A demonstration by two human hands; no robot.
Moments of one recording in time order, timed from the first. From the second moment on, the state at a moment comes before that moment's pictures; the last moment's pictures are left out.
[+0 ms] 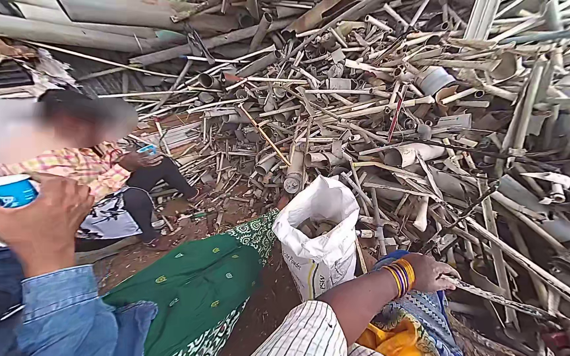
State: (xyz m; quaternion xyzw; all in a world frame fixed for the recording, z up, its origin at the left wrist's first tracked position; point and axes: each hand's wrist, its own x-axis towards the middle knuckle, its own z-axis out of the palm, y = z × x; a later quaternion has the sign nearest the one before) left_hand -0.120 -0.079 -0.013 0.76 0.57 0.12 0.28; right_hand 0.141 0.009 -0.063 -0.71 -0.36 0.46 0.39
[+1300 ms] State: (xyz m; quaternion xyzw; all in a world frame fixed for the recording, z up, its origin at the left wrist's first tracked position) left_hand 0.075 0.033 -0.068 0.63 0.47 0.46 0.42; right_hand 0.277 -0.023 -0.063 -0.81 -0.34 0.42 0.22
